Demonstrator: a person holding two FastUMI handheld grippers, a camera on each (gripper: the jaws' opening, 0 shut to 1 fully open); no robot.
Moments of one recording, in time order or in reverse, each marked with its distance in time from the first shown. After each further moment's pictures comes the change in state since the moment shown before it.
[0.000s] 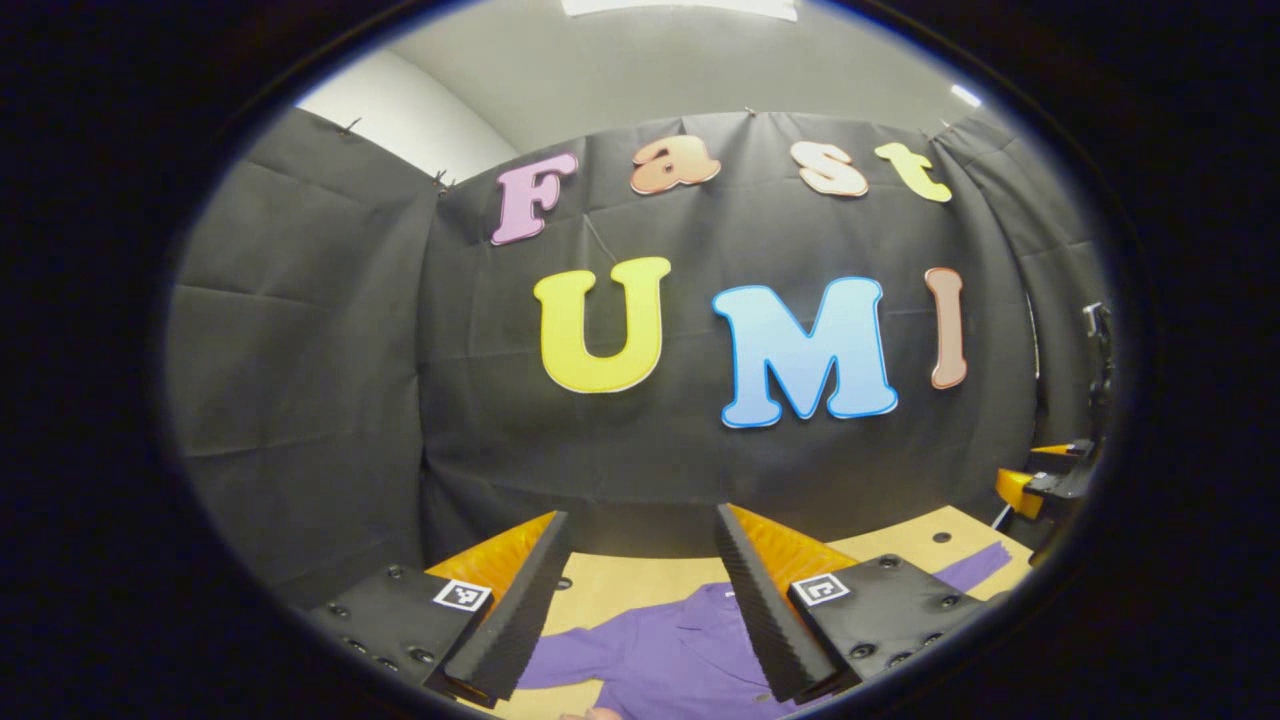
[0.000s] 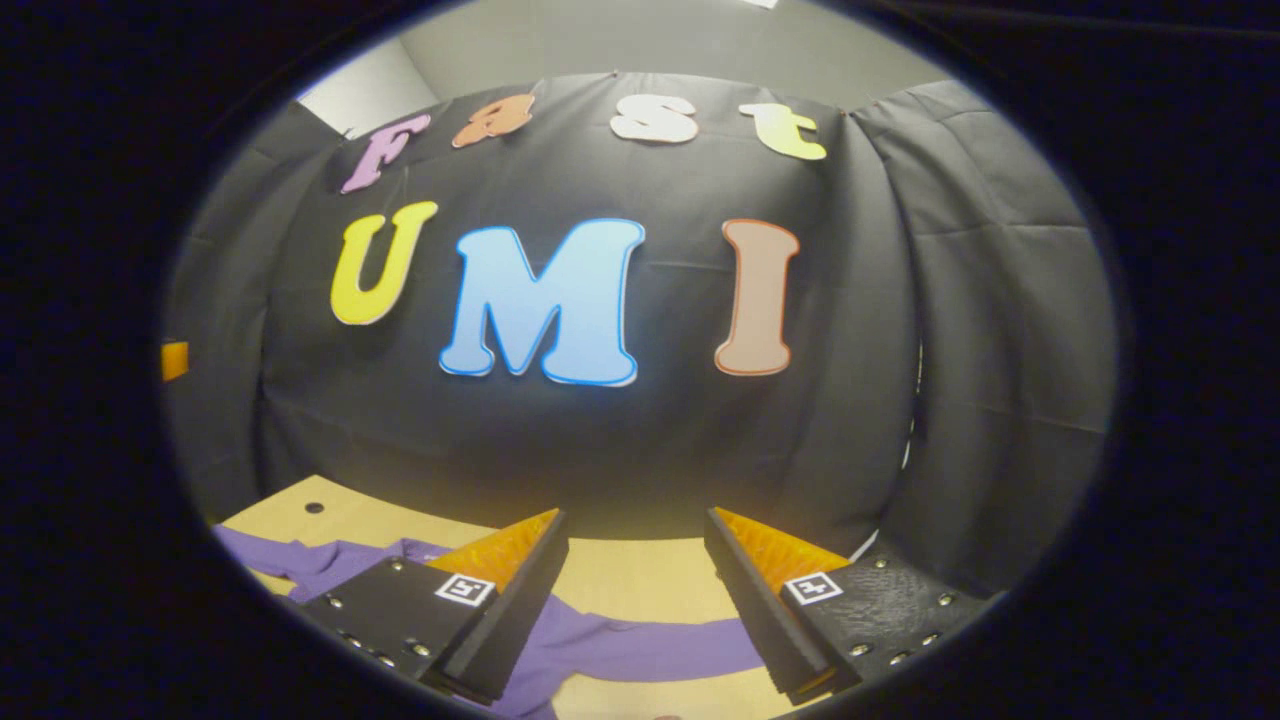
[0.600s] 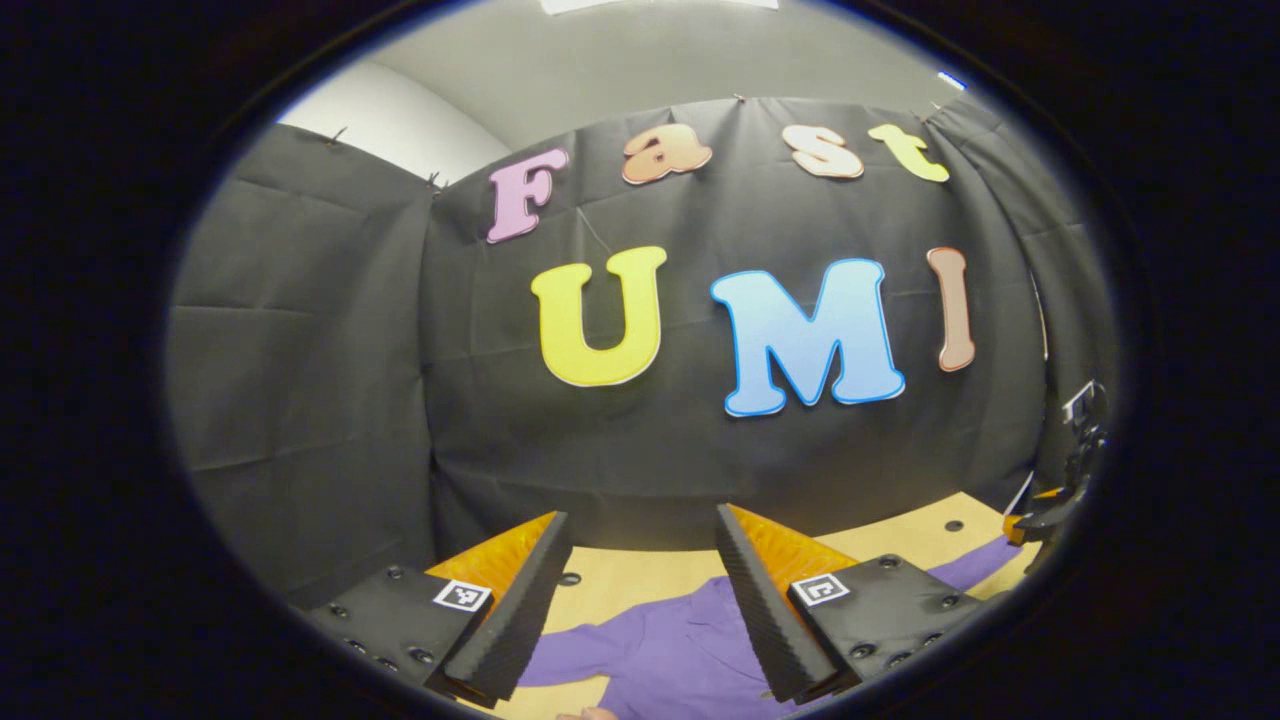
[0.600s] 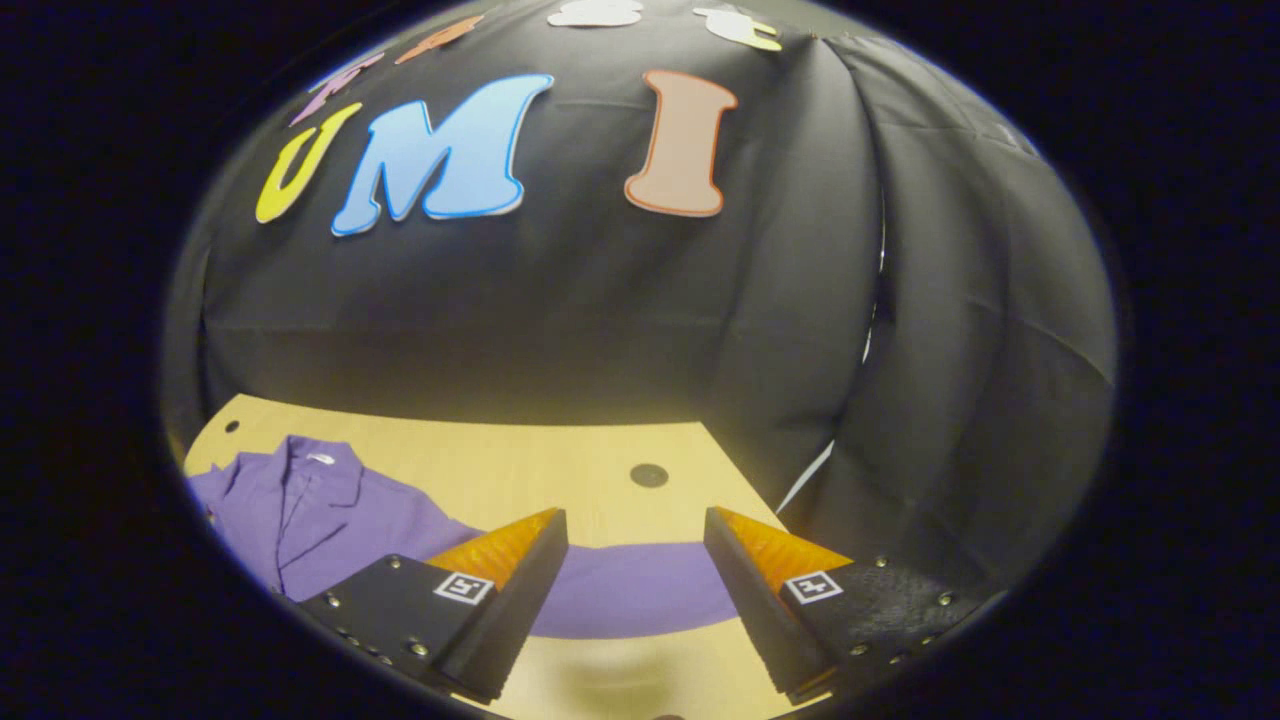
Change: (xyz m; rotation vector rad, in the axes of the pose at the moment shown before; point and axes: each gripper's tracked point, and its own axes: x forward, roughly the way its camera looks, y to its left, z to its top) left arm 0.003 -0.012 -0.007 0.038 0.041 0.039; right arm 0.061 -0.102 -0.164 -0.004 0.328 -0.117
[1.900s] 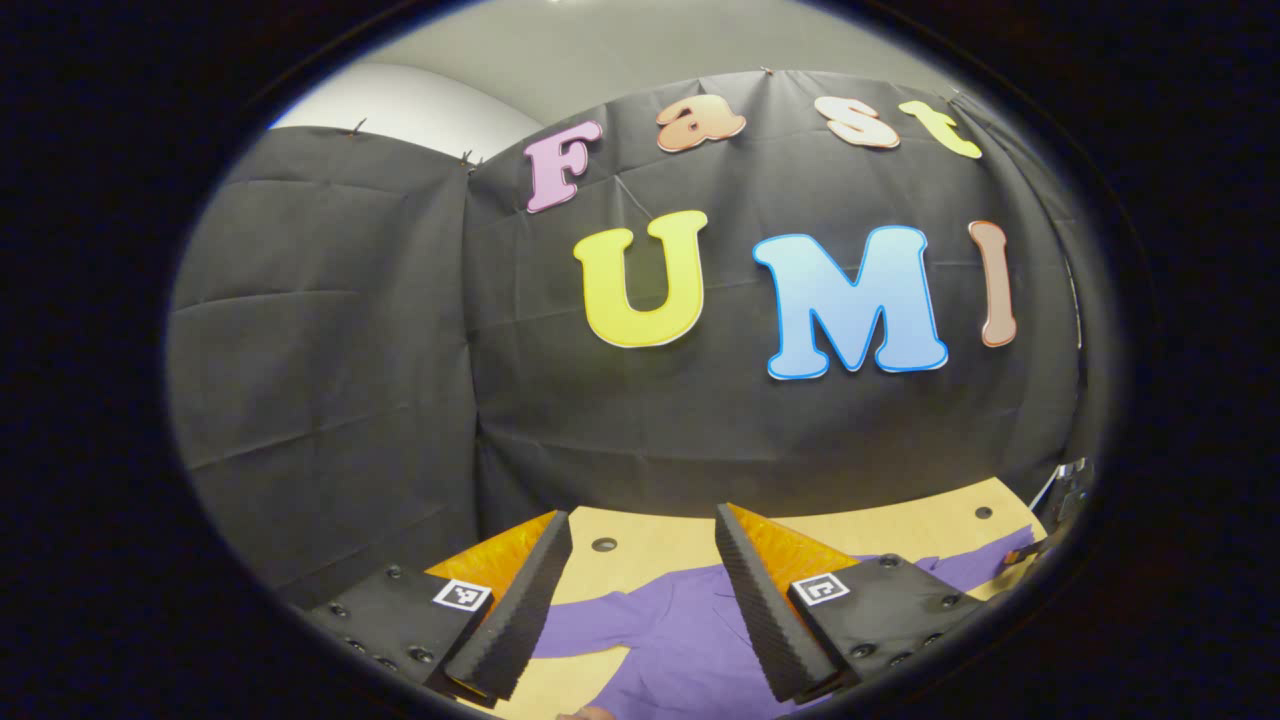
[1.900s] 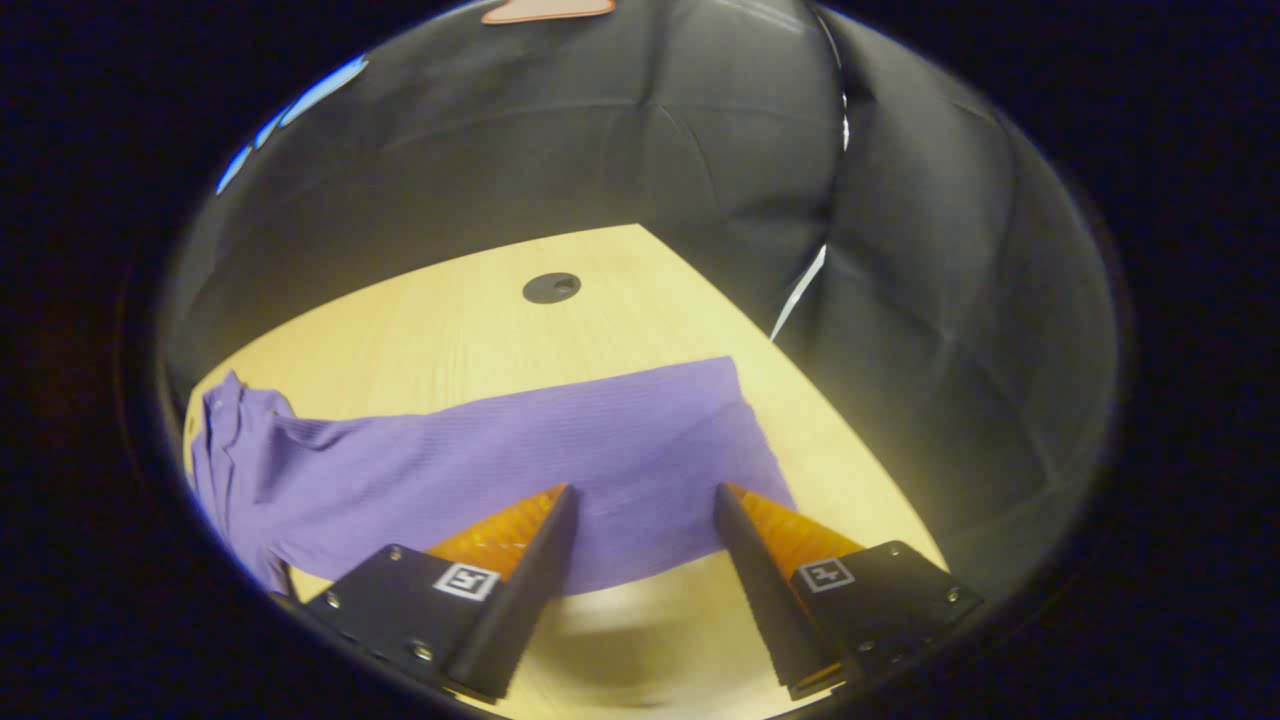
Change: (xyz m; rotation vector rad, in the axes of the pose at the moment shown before) left arm -0.002 0.012 -0.025 -0.006 0.098 0.141; right arm 0.085 -0.056 -0.149 0.201 0.427 -0.037
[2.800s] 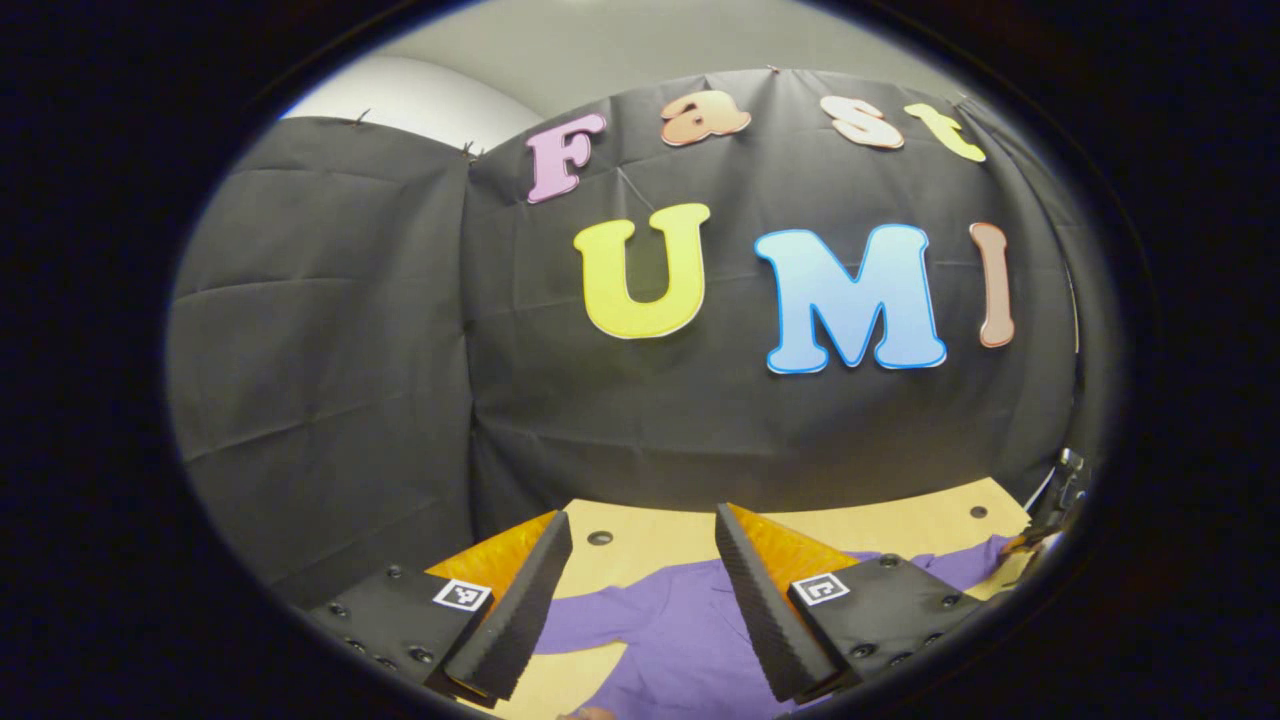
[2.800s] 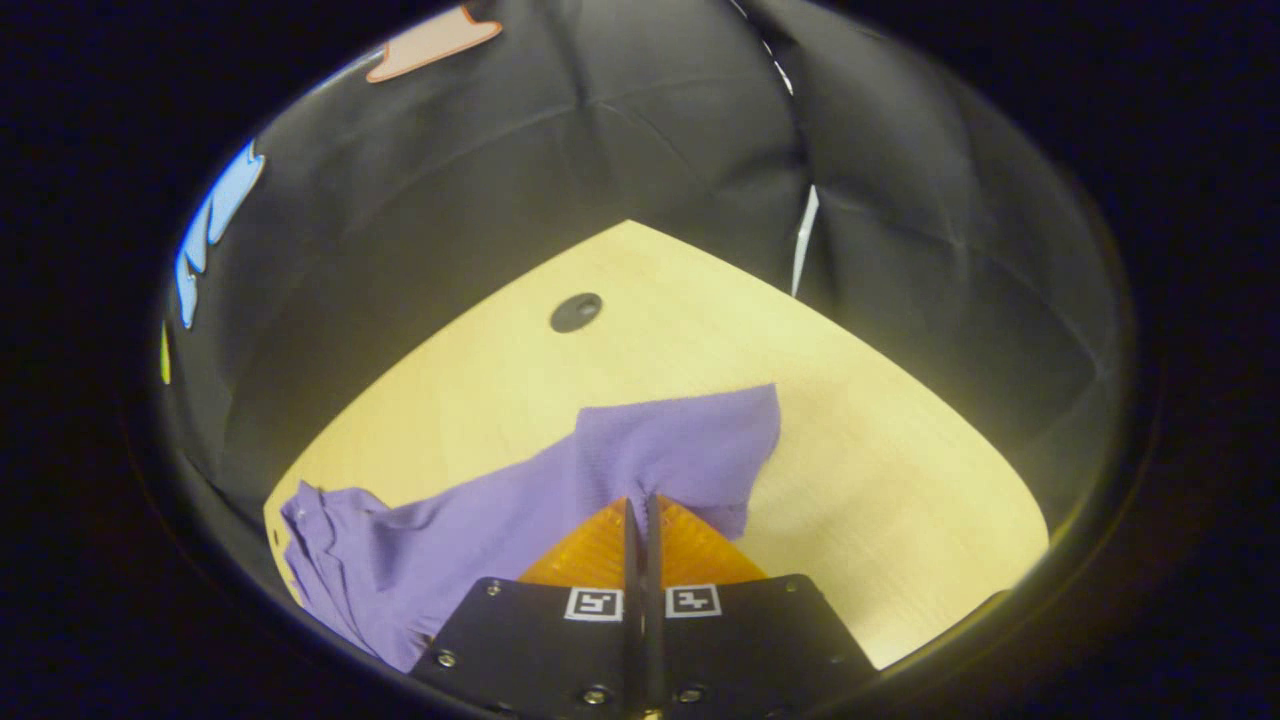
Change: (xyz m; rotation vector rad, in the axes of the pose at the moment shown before) left arm 0.004 0.013 -0.013 -0.022 0.017 -0.017; right arm -0.023 0.071 0.029 0.295 0.031 0.158
